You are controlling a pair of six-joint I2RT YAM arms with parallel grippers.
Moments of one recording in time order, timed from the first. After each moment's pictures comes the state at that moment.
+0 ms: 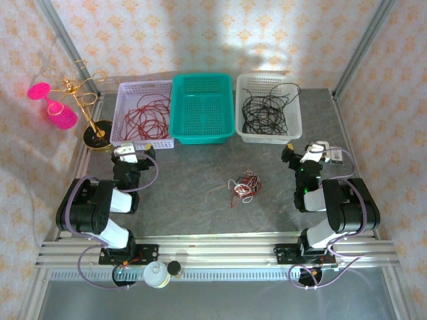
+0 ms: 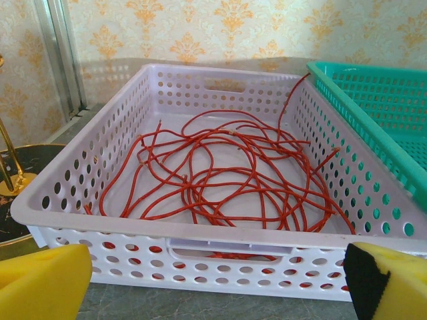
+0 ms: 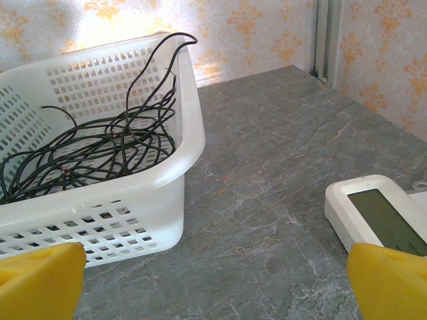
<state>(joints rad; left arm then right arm) 0.03 1.54 0.21 1.21 -0.13 -0.09 0.03 1.52 0.22 1.13 0.20 0.20</state>
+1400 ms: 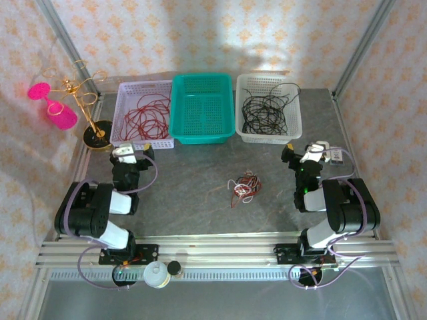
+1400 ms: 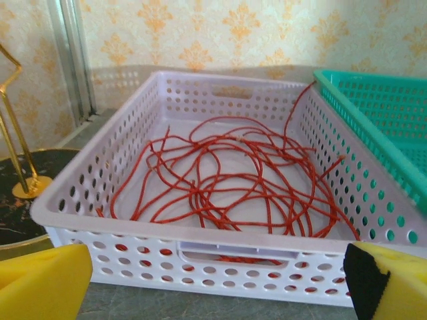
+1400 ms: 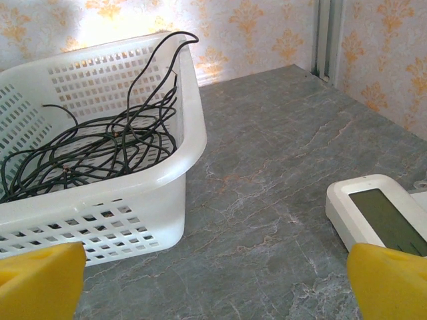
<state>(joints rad) 0.03 1.47 0.19 1.20 -0.16 -0.10 0.03 1.52 0.22 1.11 0.19 0.20</state>
